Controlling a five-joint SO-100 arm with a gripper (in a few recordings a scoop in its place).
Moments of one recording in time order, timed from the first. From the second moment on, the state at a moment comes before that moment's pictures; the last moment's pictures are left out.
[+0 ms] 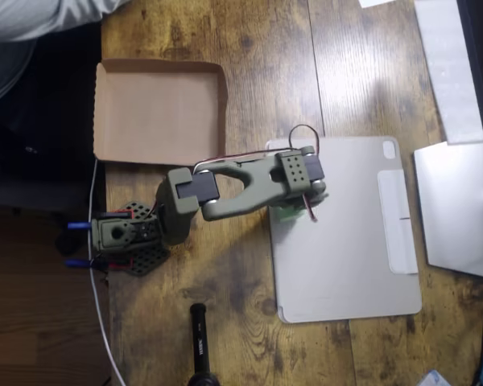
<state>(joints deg) -1.7 94.7 93.2 80.5 6.1</state>
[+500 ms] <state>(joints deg) -27.3 103.8 89.1 94.0 17.4</state>
